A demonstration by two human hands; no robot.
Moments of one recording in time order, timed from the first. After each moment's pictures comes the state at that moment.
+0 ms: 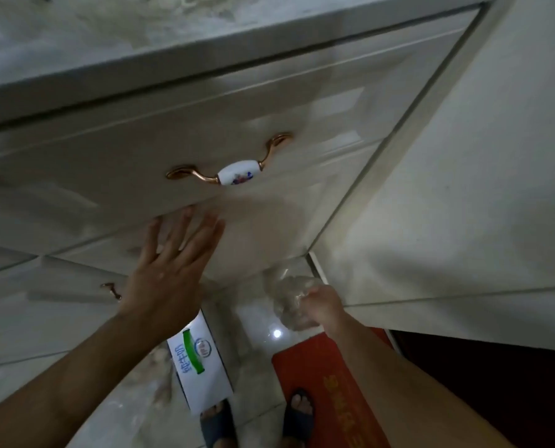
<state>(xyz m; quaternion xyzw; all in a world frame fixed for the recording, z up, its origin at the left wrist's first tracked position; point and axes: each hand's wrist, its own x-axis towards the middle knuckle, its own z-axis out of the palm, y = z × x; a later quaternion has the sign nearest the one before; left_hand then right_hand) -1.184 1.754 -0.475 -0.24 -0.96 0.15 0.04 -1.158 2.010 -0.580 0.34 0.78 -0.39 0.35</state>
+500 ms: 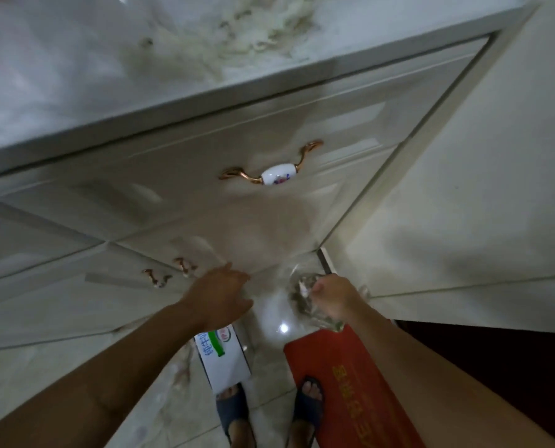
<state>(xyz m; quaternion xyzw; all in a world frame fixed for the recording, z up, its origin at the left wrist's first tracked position) -1.162 1.760 -0.481 -0.19 -0.92 -0.09 -0.33 -1.152 1.997 -0.526 0.09 0.90 -0.20 0.37</state>
